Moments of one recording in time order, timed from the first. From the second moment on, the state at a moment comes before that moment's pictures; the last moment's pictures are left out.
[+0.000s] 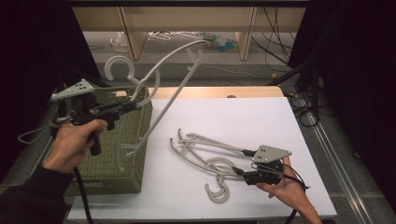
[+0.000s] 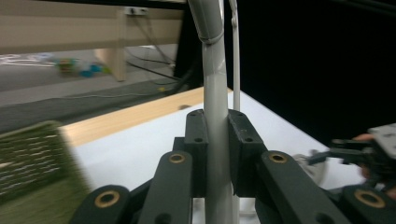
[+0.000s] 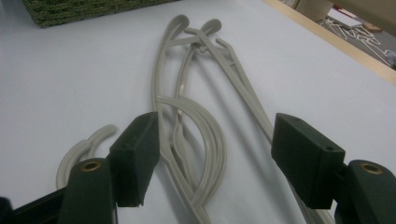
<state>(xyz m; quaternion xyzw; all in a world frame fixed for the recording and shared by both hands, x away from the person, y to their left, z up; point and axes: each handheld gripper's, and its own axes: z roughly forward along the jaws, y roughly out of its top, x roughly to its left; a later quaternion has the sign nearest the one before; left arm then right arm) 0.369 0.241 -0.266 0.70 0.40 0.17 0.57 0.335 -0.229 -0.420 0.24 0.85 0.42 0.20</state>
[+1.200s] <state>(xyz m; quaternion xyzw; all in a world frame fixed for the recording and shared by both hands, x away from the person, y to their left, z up) 0.396 0.401 -0.355 0.74 0.44 0.25 0.44 0.338 -0.231 -0.424 0.25 0.85 0.41 0.20</state>
